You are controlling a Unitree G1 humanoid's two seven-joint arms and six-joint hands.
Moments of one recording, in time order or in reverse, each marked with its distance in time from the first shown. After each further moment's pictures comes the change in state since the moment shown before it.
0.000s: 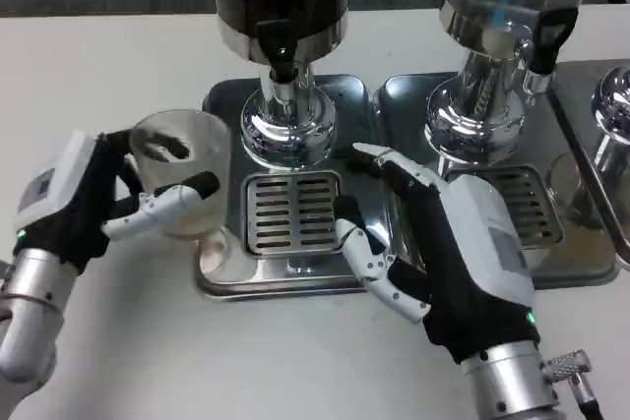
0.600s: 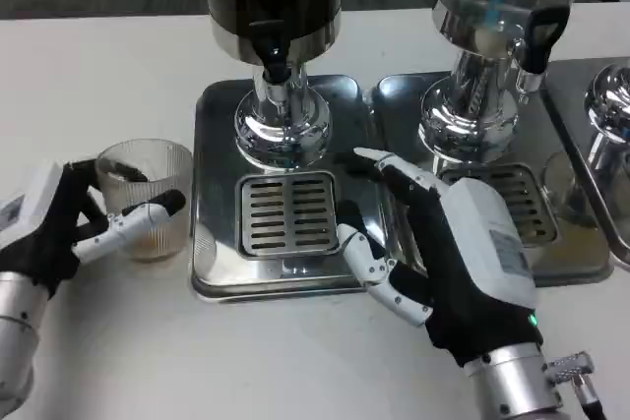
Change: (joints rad) left arm 0.031 0.026 0.008 0.050 -0.037 0.109 -0.003; right arm 0.004 -0.012 -0.003 -0.002 -0.008 0.001 0.008
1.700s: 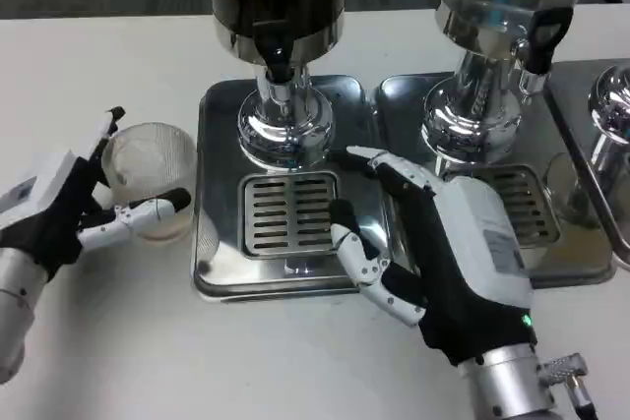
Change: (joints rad) left arm -0.058 0.028 -0.026 -0.010 0.036 0.061 -0.119; right arm -0.006 0.000 0.019 0.013 -0.027 -0.005 -0.041
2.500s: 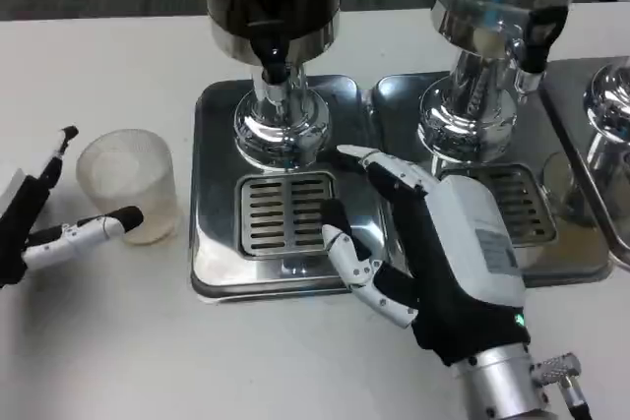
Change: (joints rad) left arm 0.071 0.118 0.018 -0.041 -0.010 -0.022 -0.048; right arm -0.008 0.000 0.019 0.000 -0.015 -0.012 -0.011
